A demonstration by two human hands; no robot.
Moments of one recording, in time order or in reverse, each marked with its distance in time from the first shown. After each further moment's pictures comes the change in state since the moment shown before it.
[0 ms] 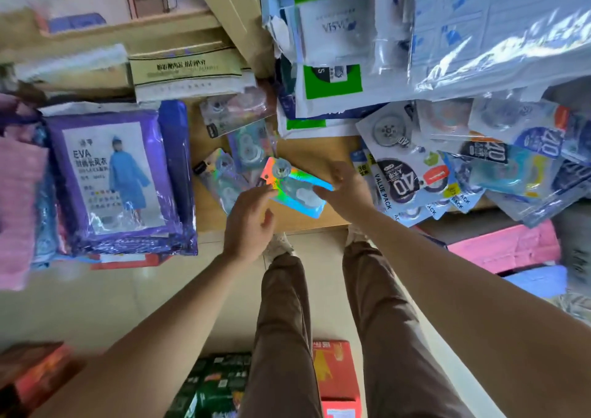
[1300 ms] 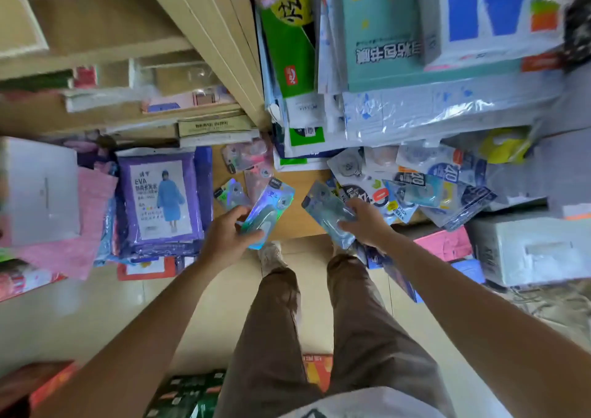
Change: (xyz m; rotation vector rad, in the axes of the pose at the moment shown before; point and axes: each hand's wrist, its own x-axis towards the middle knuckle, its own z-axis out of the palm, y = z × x) left_hand -0.022 0.105 -0.152 -0.275 -0.218 -0.409; right_hand -0.126 -0.028 -0.136 -0.055 -0.144 -0.028
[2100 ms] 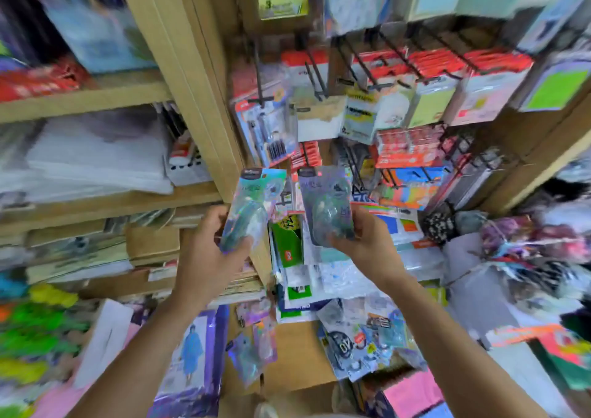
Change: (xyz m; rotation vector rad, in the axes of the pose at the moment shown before) left_hand -0.163 0.313 -0.210 -0.082 0.529 0.696; right_hand -0.262 -0.252 -0.209 0.410 0.513 -0.756
